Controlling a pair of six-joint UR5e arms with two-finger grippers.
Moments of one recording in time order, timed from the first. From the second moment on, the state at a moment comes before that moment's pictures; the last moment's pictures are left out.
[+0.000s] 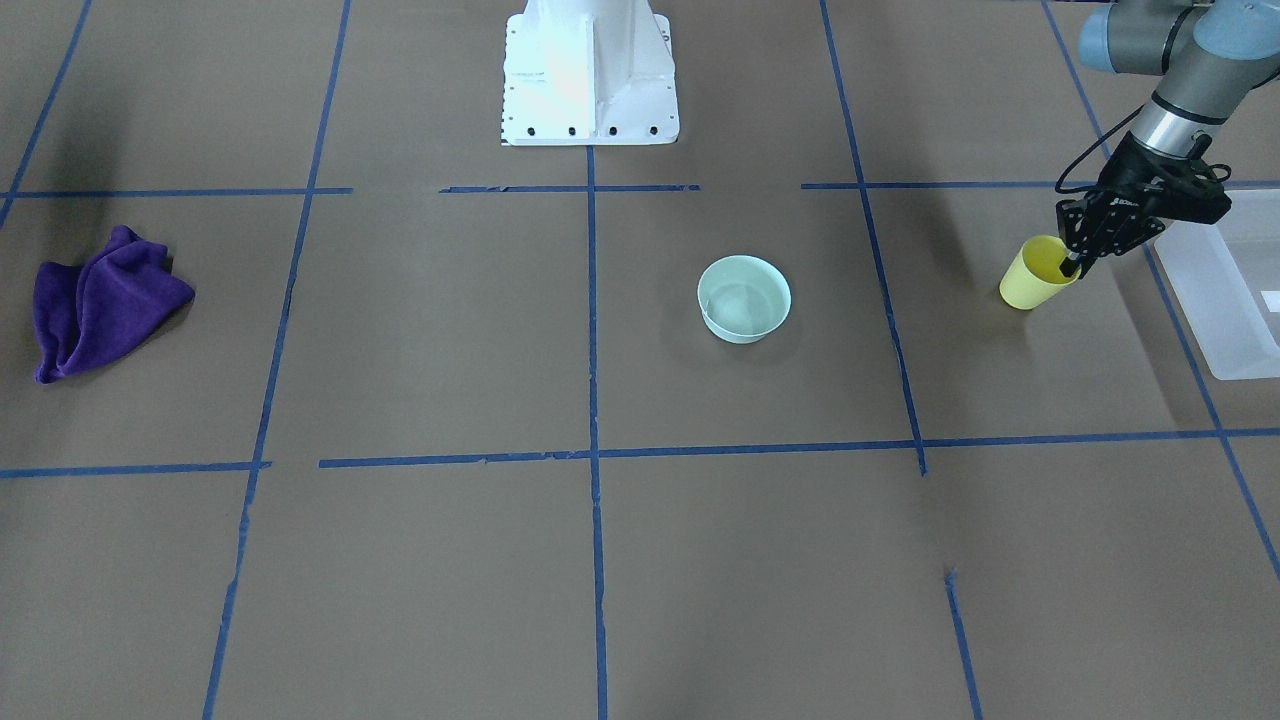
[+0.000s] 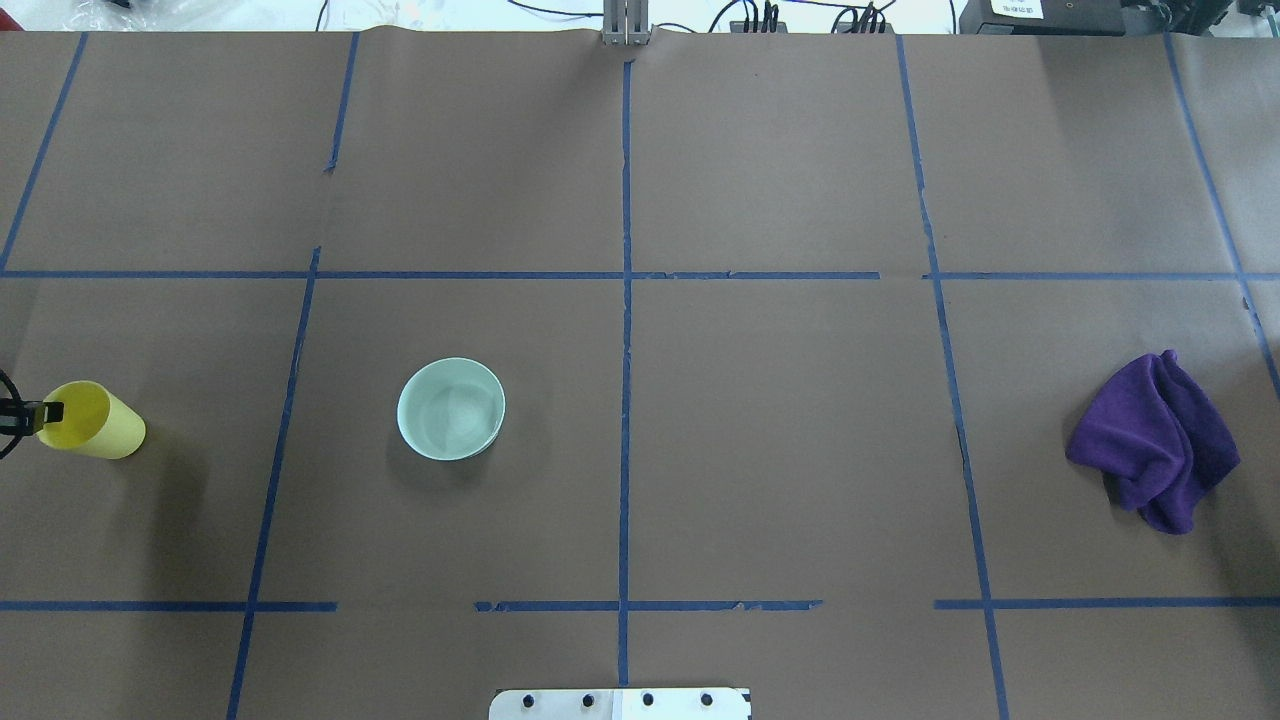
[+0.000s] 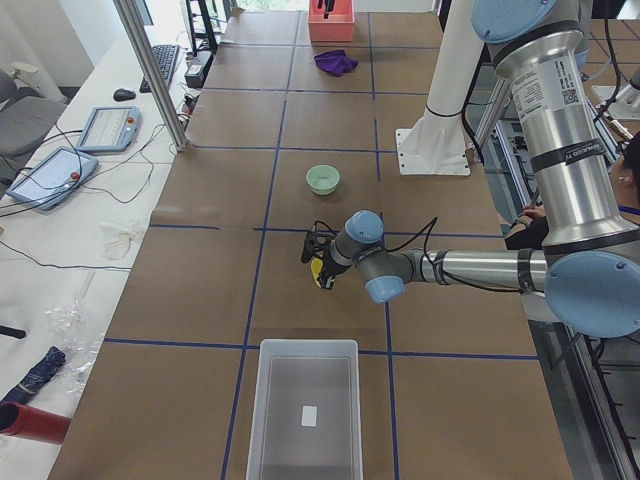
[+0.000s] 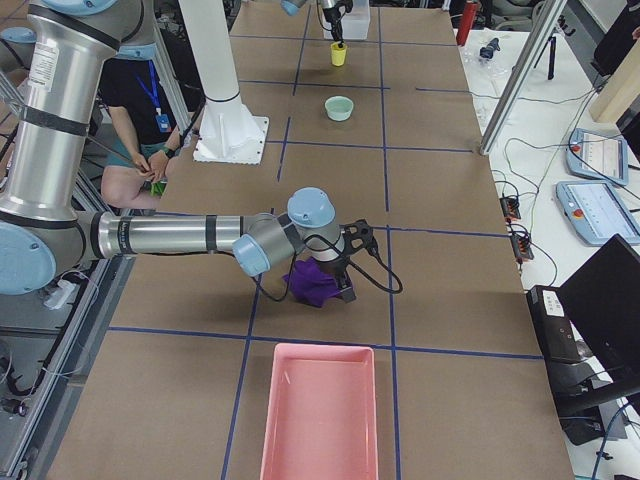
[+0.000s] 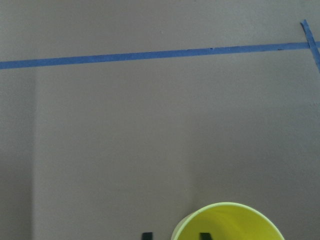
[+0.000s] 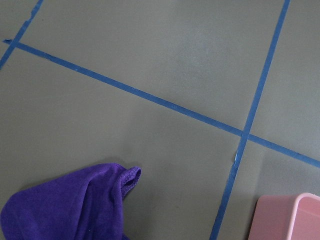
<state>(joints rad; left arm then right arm) -0.83 -1.23 -1.76 -2.64 -1.89 -0.92 1.37 -1.85 1.88 -1.06 2.24 0.13</state>
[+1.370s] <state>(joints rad) -1.60 -1.34 -1.67 -2.08 -2.35 0.36 1.37 -1.86 1.87 -1.06 2.24 0.13</state>
